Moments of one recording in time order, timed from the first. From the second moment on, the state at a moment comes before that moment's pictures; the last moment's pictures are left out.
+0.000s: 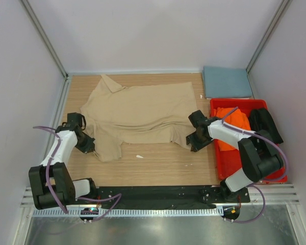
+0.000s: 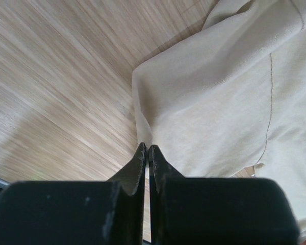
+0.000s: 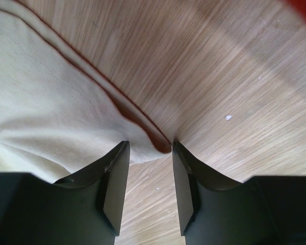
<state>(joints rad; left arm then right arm) 0.15 1.24 0.74 -0.82 -0.06 -0.81 0.43 1.53 0.82 -0.68 0.08 1.48</state>
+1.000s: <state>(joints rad) 0.14 1.49 1.73 -0.80 0.08 -0.63 0.31 1.65 1.60 -0.75 0.11 0.78</state>
